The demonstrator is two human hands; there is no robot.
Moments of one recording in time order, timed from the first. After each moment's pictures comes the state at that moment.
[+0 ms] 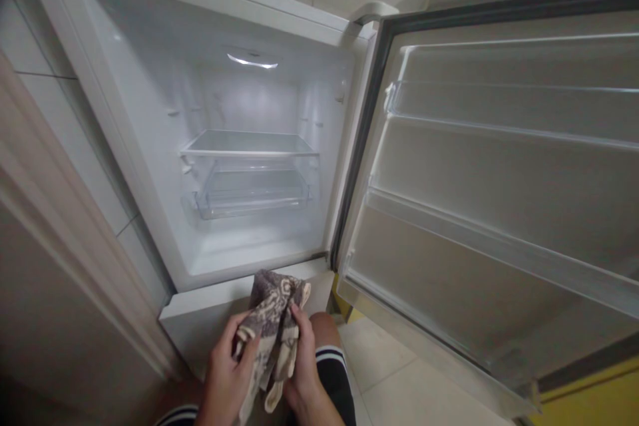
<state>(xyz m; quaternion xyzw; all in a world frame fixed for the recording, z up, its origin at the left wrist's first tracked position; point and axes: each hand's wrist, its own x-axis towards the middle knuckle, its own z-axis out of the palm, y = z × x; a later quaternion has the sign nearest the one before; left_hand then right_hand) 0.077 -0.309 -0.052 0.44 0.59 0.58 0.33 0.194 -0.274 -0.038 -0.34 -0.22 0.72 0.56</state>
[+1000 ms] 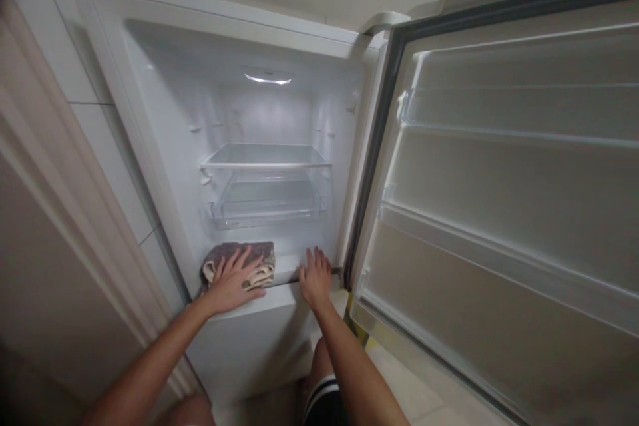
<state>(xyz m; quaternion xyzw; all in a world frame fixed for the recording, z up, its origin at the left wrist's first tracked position) -0.045 -0.164 -0.011 0.70 0.69 0.14 0.10 0.207 -0.081 -0.079 -0.56 -0.75 0.06 0.35</state>
